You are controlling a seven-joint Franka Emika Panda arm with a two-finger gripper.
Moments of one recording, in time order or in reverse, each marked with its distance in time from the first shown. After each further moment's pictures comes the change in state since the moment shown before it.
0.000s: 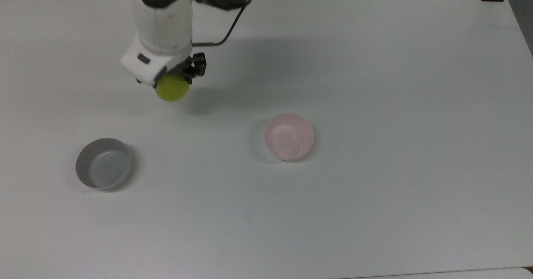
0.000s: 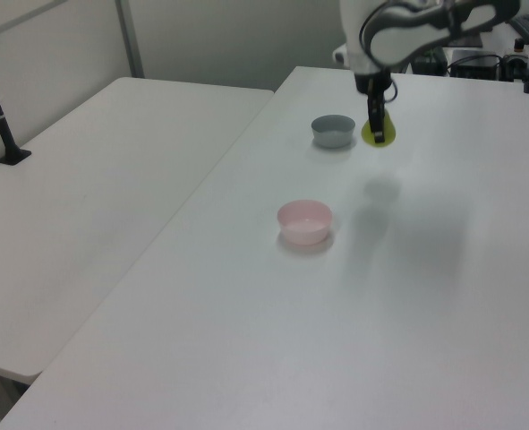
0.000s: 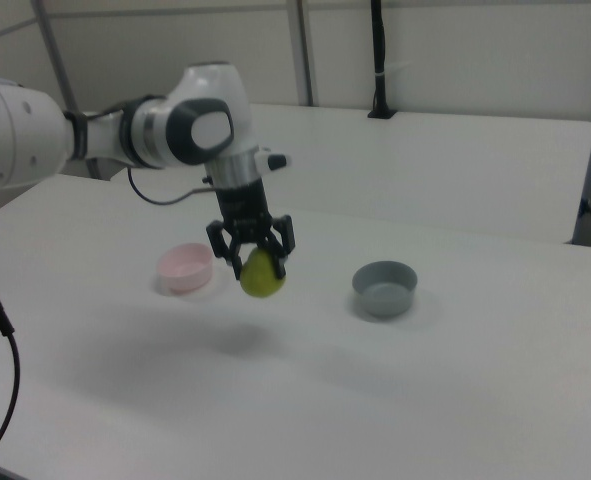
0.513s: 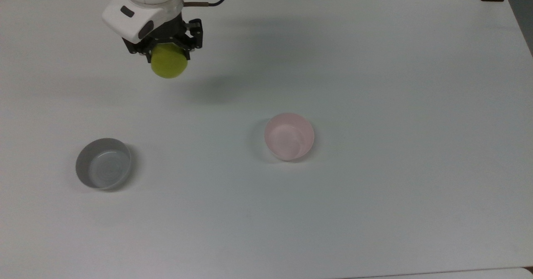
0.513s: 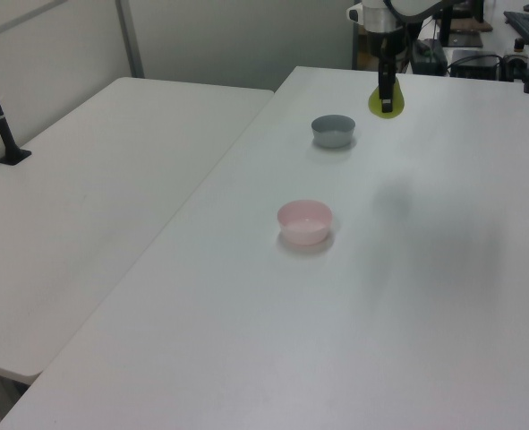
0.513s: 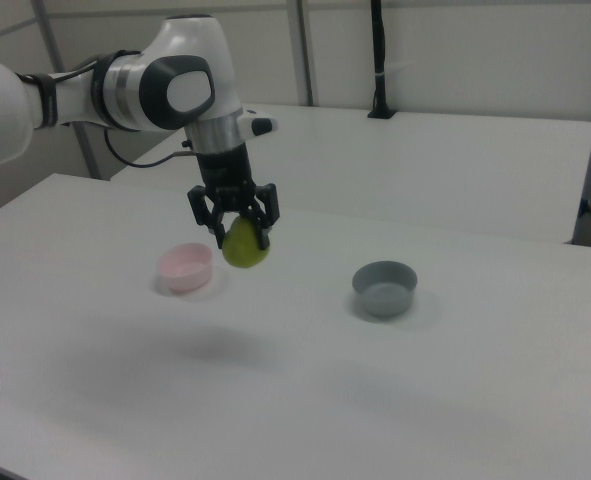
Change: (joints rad) arm 0.013 -0.105 -0.011 0.012 0.044 -0.065 0.027
